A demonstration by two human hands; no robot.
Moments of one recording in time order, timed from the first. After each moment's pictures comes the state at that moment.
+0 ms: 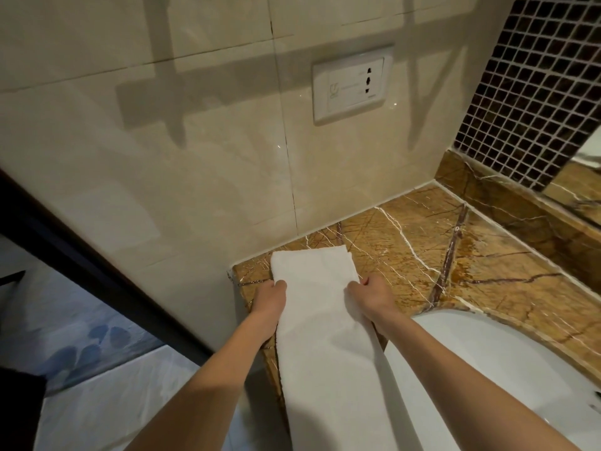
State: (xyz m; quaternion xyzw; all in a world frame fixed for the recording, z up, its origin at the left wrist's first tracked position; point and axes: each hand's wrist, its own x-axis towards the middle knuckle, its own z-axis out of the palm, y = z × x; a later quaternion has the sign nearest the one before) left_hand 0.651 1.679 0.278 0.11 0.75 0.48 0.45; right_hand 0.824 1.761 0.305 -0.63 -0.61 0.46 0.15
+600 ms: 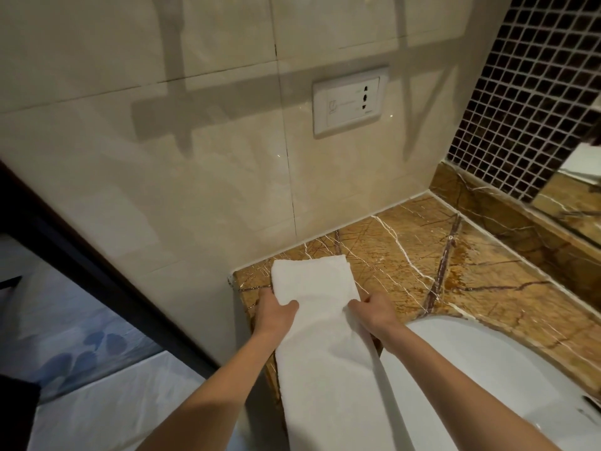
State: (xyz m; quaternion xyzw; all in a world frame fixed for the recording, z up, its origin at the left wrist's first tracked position) left_hand 0.671 1.661 0.296 0.20 0.82 0.41 0.35; right_hand 0.843 1.747 0.310 -0.61 -0.61 0.49 0.12
